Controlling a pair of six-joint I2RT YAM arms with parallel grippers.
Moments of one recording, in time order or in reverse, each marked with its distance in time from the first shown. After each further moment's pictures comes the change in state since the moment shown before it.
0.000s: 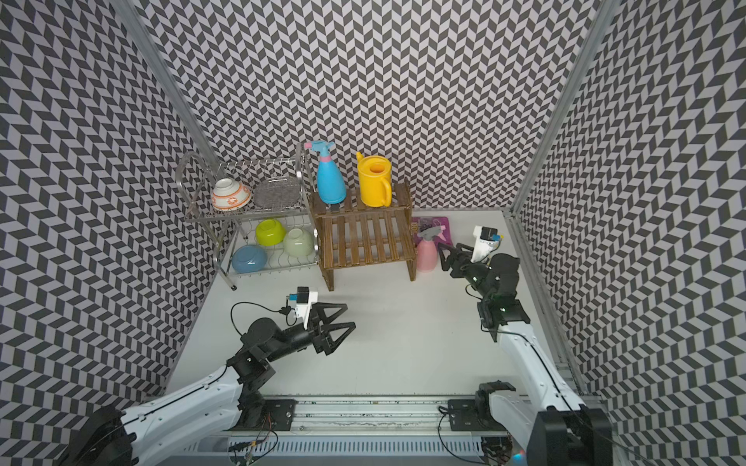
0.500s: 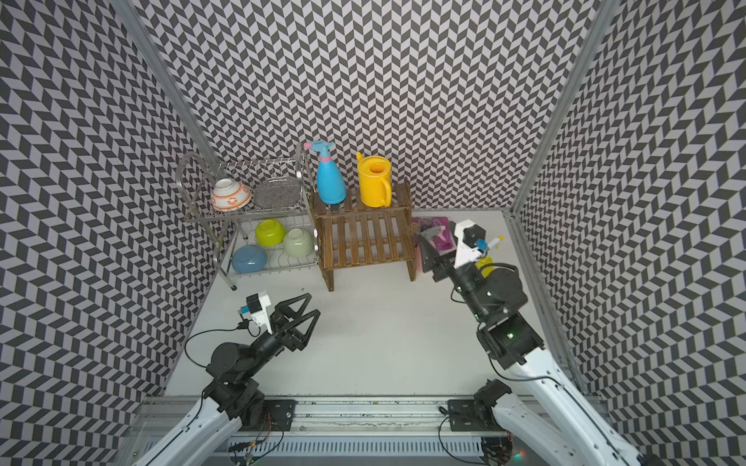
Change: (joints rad) left arm 0.184 -0.393 -0.137 -0.035 -0.061 -0.094; right arm 0.409 -0.296 0.097 -0.071 0.482 -0.362
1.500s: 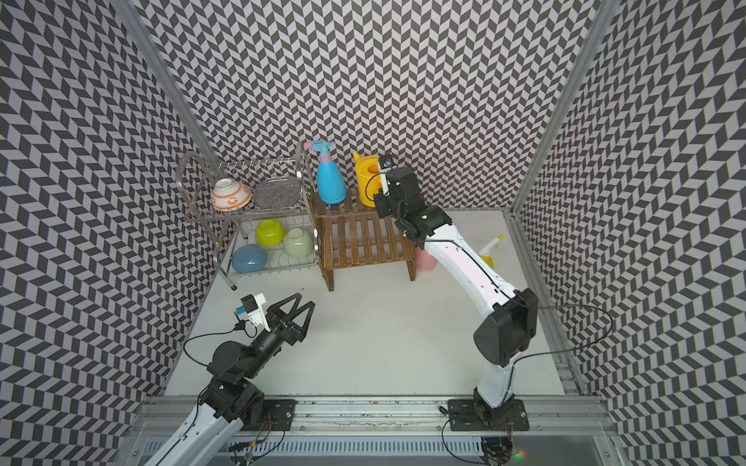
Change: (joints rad) left arm 0.050 -0.195 0.002 -0.267 -0.206 0.006; right arm 0.108 1.059 1.154 -0.644 0.223 -0.119
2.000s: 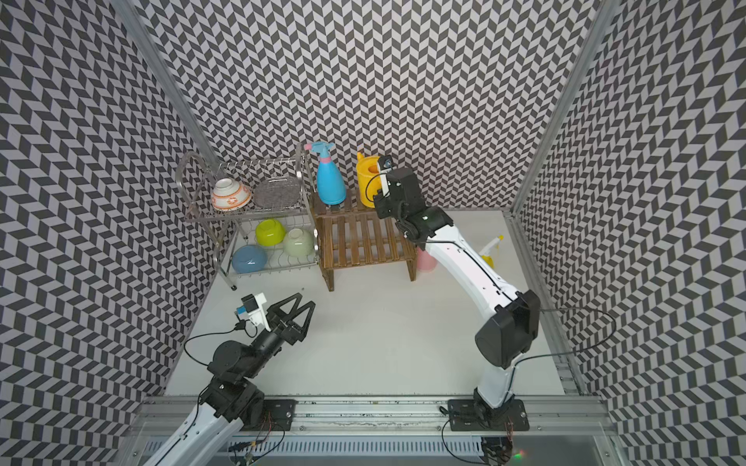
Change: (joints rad) left arm 0.000 0.006 0.000 0.005 0.003 0.000; right arm 0.003 -0.009 -0.002 -0.007 -0.023 0.013
